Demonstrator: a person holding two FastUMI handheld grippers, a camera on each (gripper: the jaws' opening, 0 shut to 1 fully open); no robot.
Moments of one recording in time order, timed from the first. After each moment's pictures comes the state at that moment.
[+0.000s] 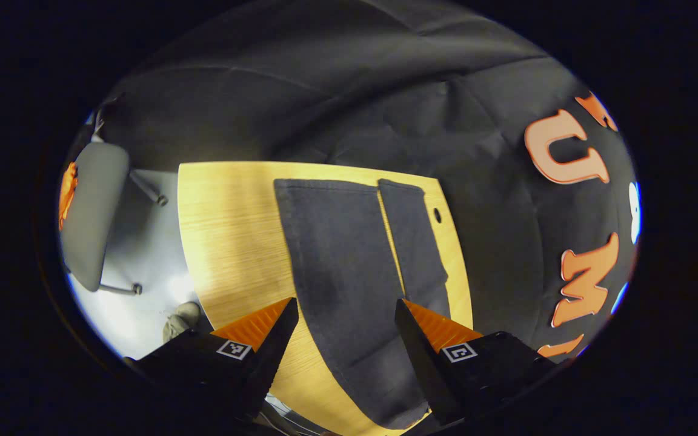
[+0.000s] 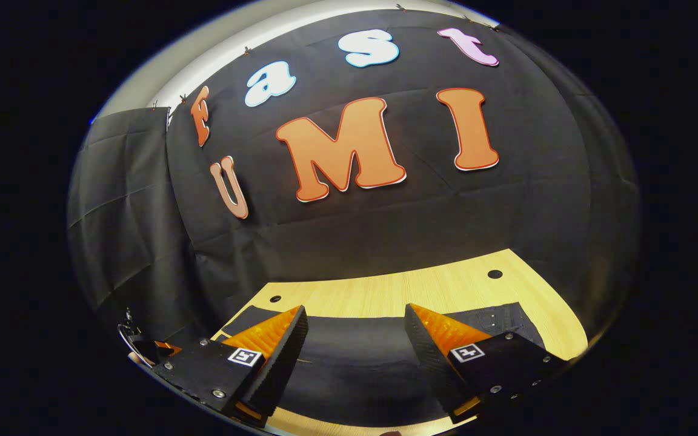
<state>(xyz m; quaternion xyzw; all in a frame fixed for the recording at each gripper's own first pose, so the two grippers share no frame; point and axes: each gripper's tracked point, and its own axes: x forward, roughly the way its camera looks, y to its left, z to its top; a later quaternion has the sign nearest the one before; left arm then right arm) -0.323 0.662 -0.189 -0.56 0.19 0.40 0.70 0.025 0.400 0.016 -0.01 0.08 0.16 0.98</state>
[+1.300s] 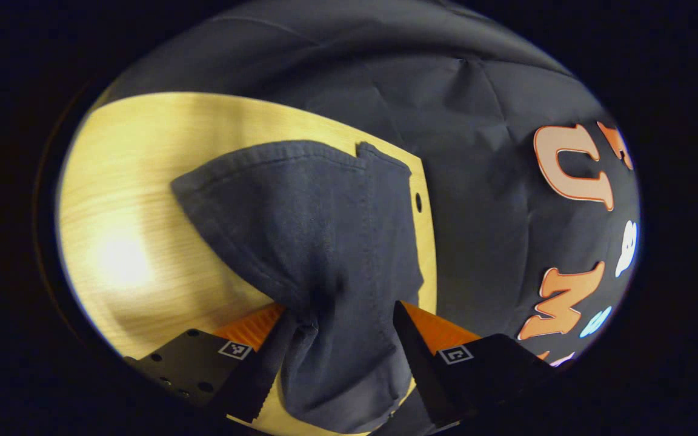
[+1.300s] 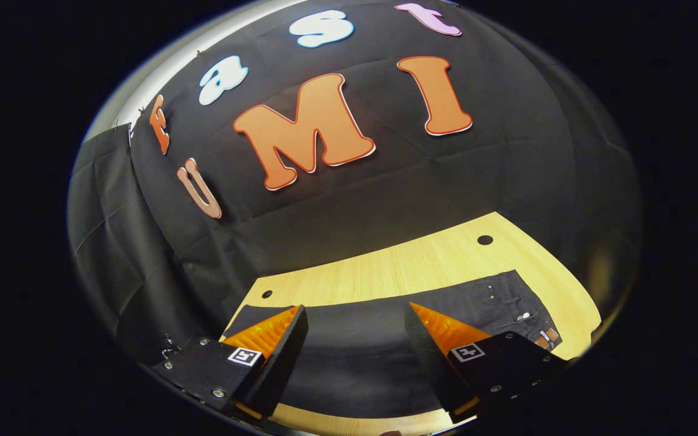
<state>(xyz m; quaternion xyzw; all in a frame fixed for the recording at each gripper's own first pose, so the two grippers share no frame) -0.188 0.700 -0.245 -0.64 0.15 0.27 0.70 0.046 0.377 0.007 0.06 0.14 0.10 0.98</state>
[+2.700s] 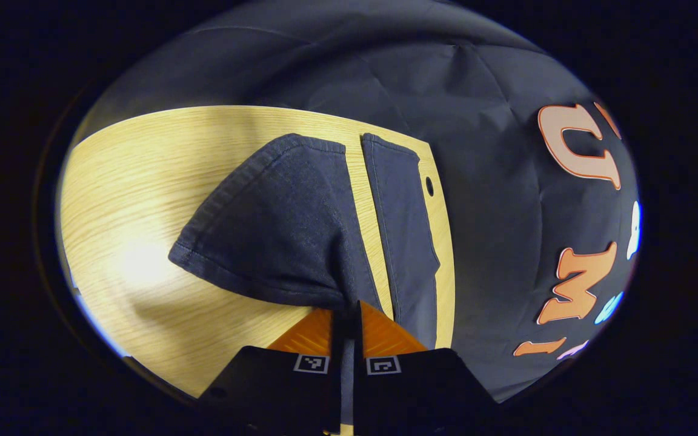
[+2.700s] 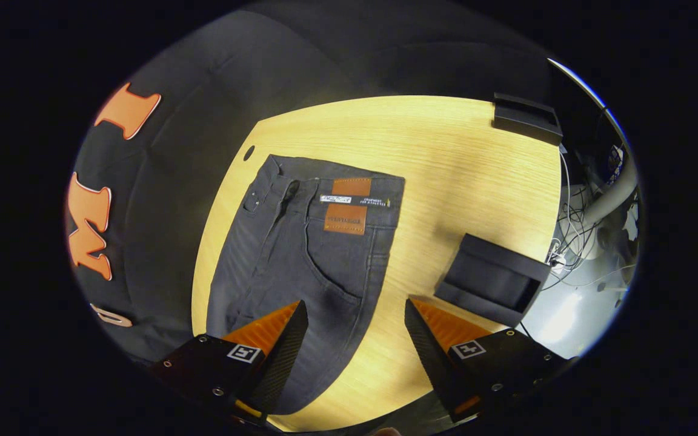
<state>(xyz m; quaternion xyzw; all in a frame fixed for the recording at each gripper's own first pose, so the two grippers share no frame) -0.223 0.694 -0.240 -0.61 0.22 0.29 0.70 0.010 0.112 -0.251 0.39 0.33 -0.20 0.84</state>
